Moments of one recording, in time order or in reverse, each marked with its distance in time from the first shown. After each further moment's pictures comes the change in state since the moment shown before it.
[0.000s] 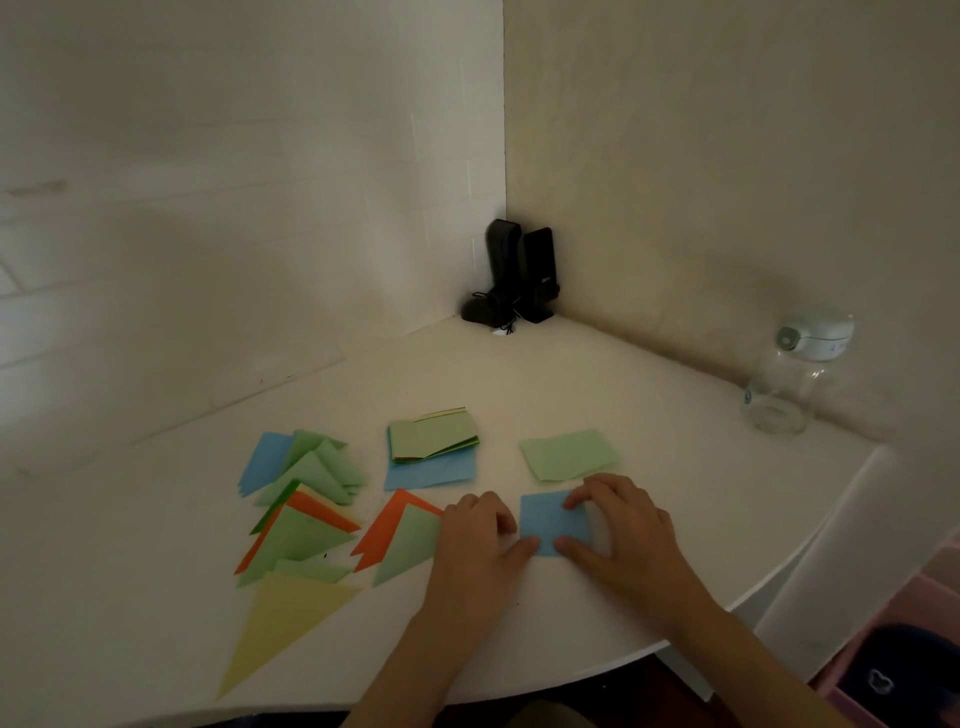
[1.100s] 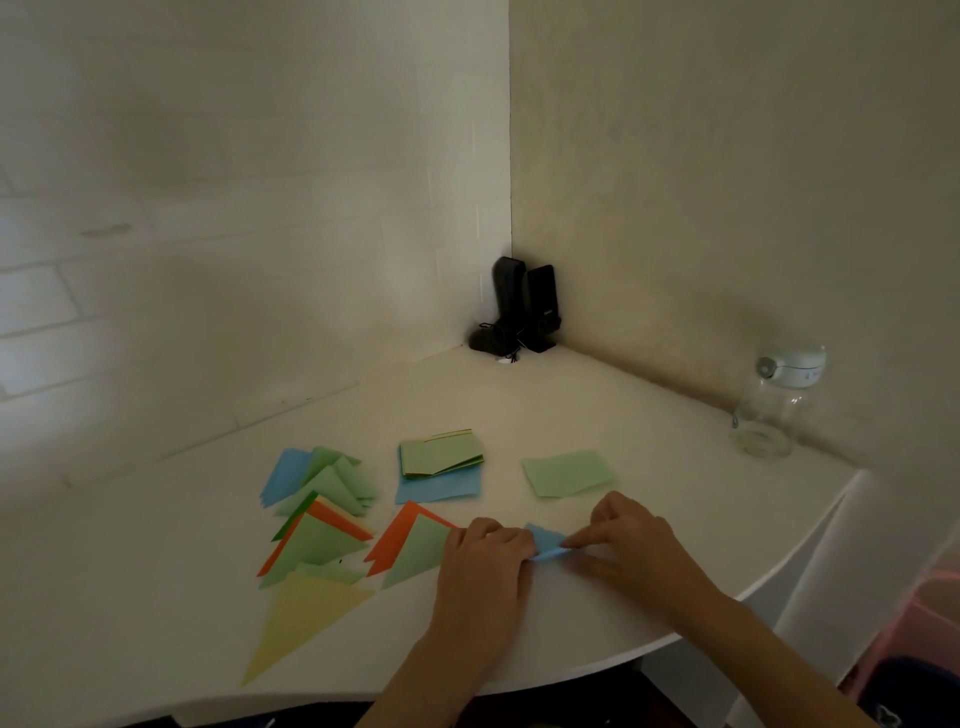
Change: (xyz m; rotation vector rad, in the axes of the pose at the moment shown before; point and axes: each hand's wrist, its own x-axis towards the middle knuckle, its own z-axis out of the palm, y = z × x) left_hand -0.022 0.008 -0.005 0.303 0.115 0.336; right_hand 0.002 -0.003 -0.027 -0.110 -0.211 -0.078
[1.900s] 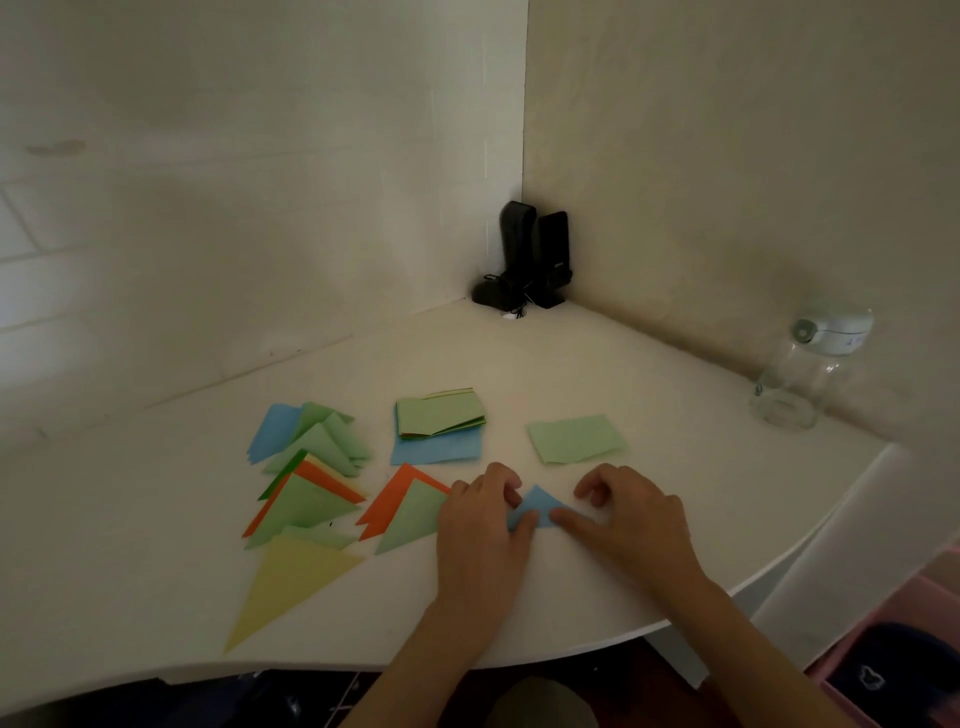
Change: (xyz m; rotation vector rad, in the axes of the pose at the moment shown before) left_hand 0.011 0.000 0.011 -0.246 0.091 -0.312; right_hand 0.008 -0.013 0.015 0.066 0.198 0.267
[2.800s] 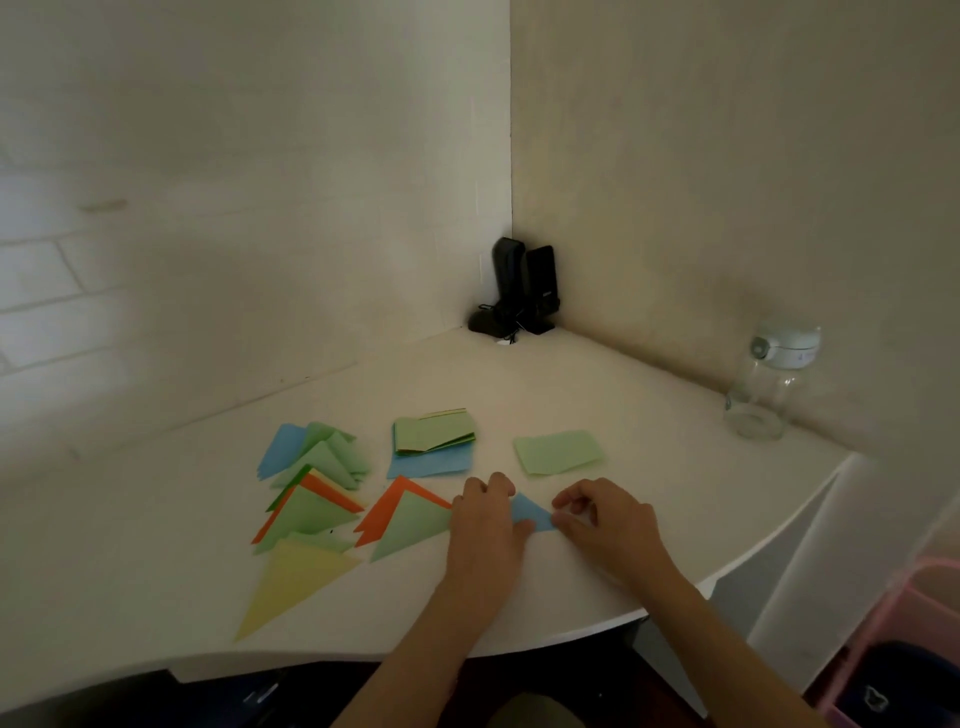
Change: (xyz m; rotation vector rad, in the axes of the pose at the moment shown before) left_hand 0.005 0.025 -0.001 0.114 -0.190 -0.113; right_hand -0.004 0.007 -0.006 0.143 -0.084 -0.031
